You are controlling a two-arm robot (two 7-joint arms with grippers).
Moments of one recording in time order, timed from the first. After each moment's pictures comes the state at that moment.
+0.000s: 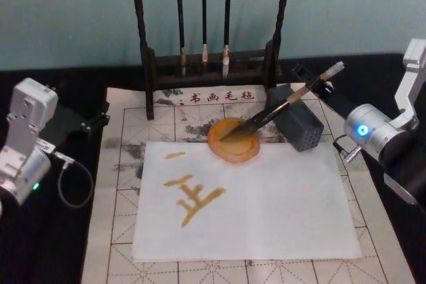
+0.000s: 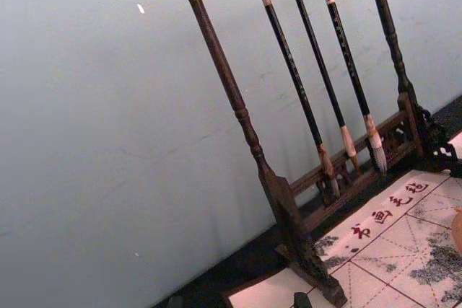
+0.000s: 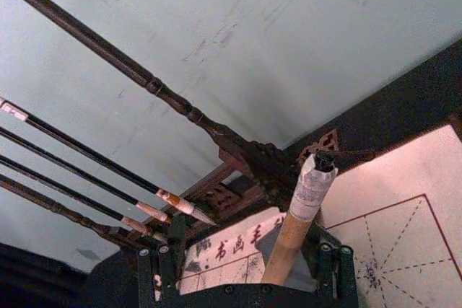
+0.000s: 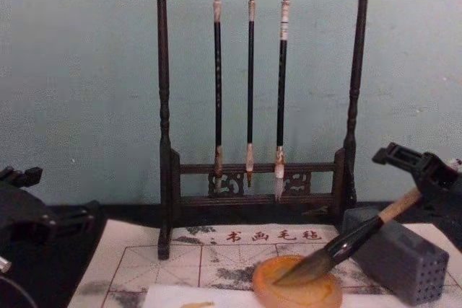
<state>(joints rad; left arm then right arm) -0.20 0.60 0.45 -1.41 -0.25 -0.12 0.03 0.34 0.33 -0.31 -1.28 1.22 0.25 0.07</state>
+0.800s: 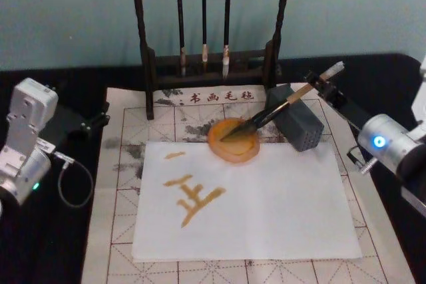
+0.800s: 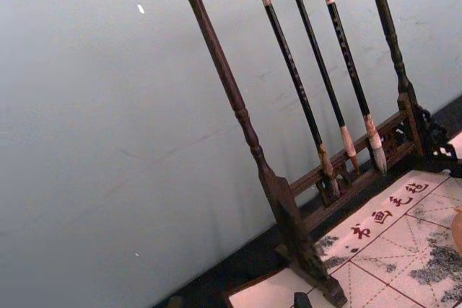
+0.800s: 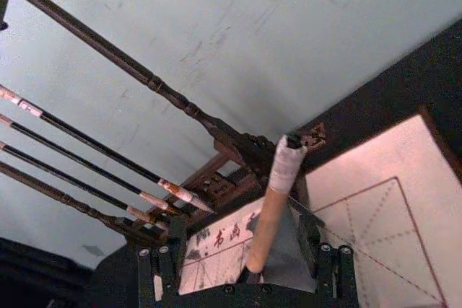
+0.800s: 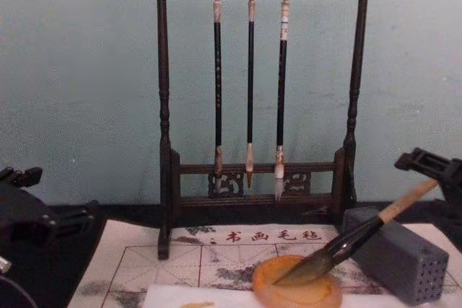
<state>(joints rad) -0.20 0.60 0.45 -1.41 -0.25 -0.12 0.03 0.26 0.41 -0.31 -1.38 1.29 0.23 0.06</state>
